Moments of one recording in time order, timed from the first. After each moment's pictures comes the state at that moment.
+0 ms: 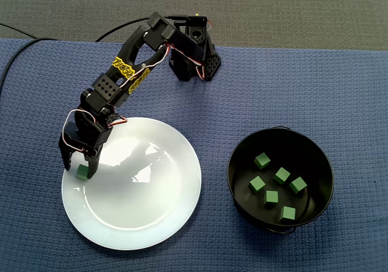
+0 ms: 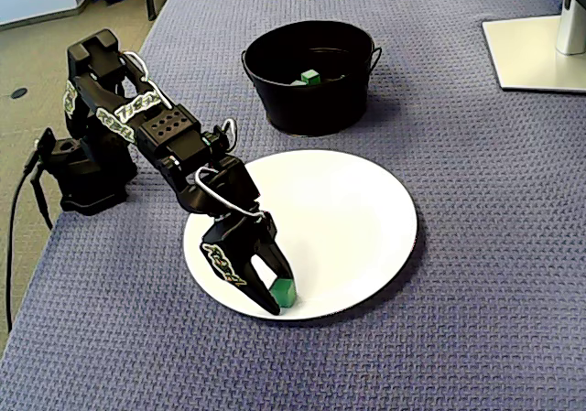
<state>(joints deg) 42.7 57.2 78.6 29.0 -107.6</state>
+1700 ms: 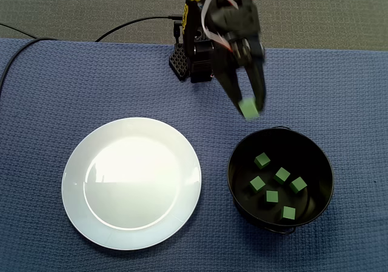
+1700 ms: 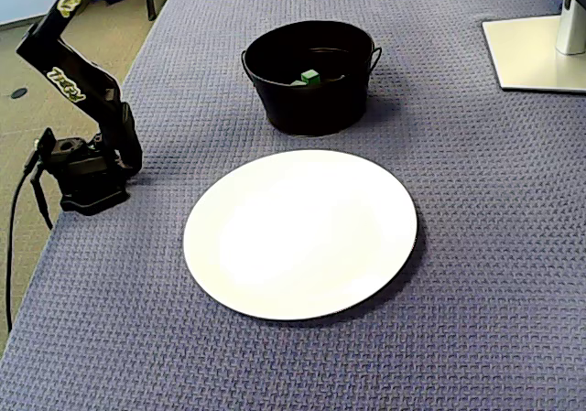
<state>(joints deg) -14.3 117.6 82.9 51.6 -29.0</state>
